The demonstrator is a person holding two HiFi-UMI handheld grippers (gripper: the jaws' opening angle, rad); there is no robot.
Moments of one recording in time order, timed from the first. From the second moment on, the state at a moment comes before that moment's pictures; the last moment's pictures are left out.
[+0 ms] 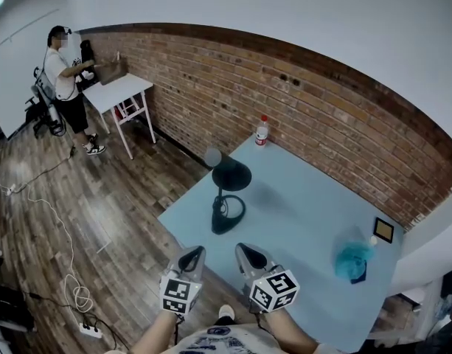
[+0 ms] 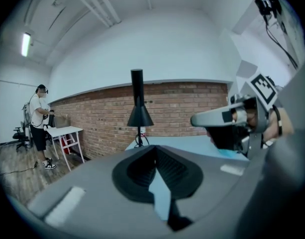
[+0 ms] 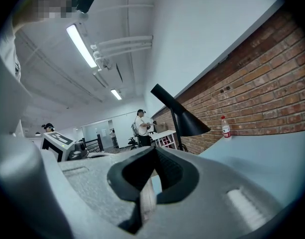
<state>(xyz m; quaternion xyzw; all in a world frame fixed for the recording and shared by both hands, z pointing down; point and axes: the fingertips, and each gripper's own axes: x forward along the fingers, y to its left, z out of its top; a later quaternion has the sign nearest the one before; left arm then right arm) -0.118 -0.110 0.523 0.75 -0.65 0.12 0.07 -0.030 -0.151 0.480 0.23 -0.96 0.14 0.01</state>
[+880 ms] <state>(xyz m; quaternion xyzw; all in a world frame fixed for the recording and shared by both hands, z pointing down) -0.160 -0.207 0.561 0.78 -0.60 0.15 0.10 -0.068 -0.243 0.485 0.25 -0.96 0.16 -0.01</state>
